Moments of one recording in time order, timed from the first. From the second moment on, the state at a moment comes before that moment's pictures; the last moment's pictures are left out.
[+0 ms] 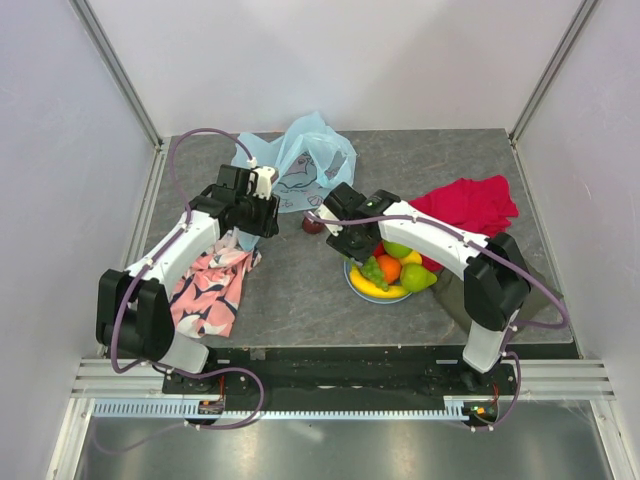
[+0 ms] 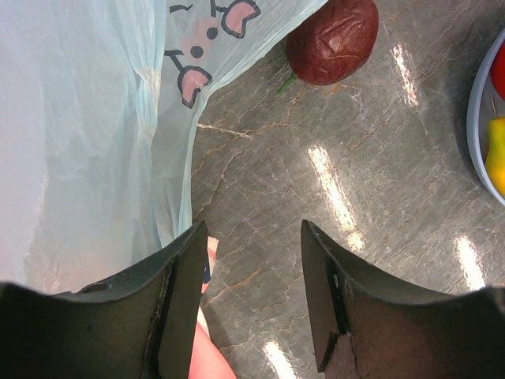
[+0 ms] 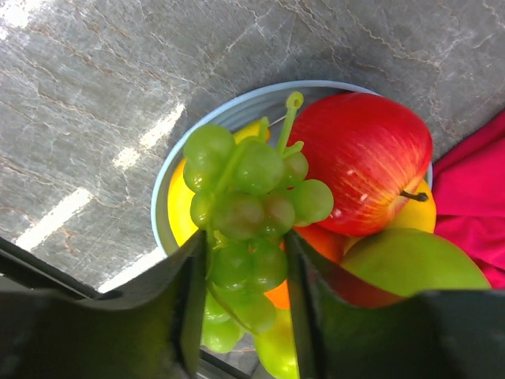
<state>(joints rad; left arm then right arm) -0.29 1.48 1.11 -0.52 0.19 0.04 0.77 1.80 1.48 -0.94 0.07 -0.18</state>
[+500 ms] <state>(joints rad) -0.29 1.51 1.12 -0.52 0.22 0.03 0.77 1.82 1.48 -0.94 0.06 -0.18</state>
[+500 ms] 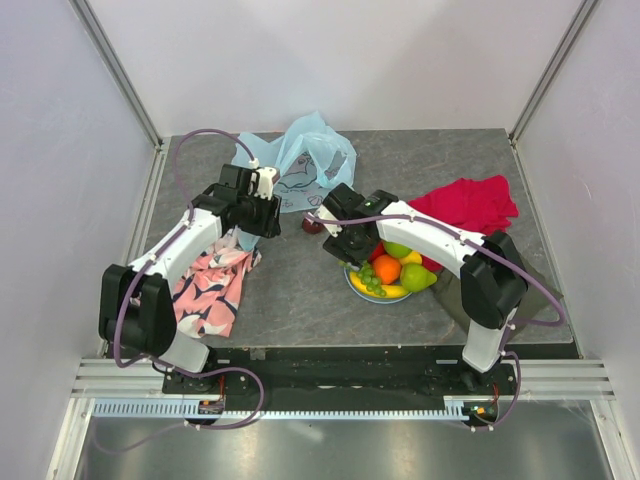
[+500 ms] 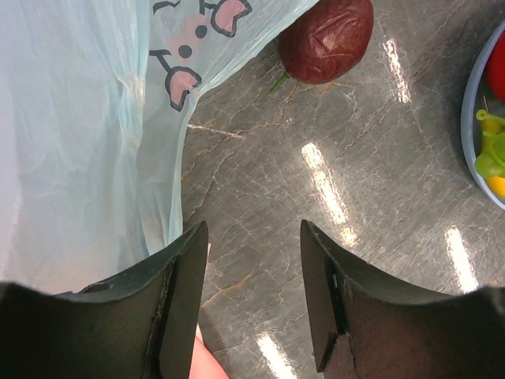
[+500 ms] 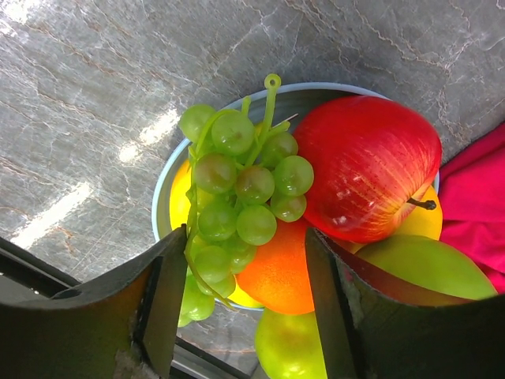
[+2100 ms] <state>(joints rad) -0.51 2.10 1.71 -0.70 0.14 0.15 0.34 1.60 1.59 -0.97 -0.11 -0.23</state>
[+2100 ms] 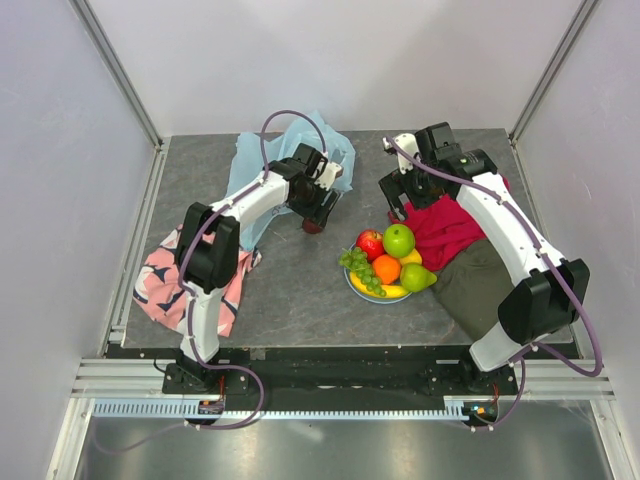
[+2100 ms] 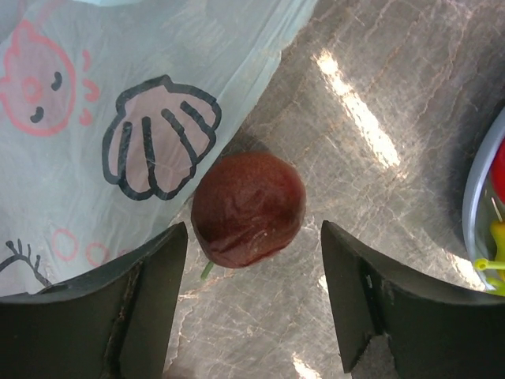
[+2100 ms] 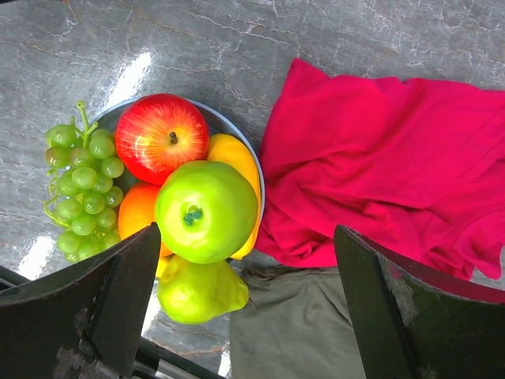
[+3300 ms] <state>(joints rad) -0.53 2.18 1.85 -0.89 0.09 0.18 0.32 1.60 1.59 -0.96 -0.13 -0.21</state>
